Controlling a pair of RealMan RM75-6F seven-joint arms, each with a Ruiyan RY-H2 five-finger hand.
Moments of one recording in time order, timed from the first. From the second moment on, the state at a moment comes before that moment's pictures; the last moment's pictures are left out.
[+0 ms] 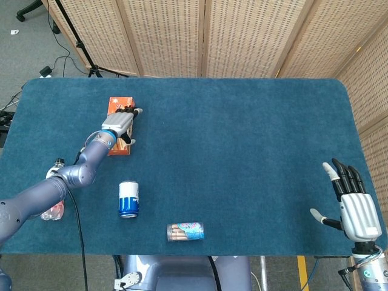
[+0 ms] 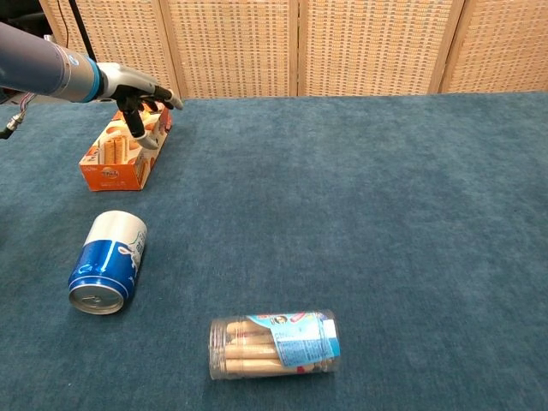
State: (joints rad) left arm -1.23 -1.48 -0.05 -0.93 0.41 0.30 0.26; right arm 0.10 -1.05 0.09 -1.82 -1.57 1.53 -0.01
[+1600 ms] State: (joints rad) left arm -1.15 -1.31 0.09 -1.23 0.59 0.39 0.17; right arm 0.09 -1.04 0.08 -1.84 -1.61 1.55 -0.01
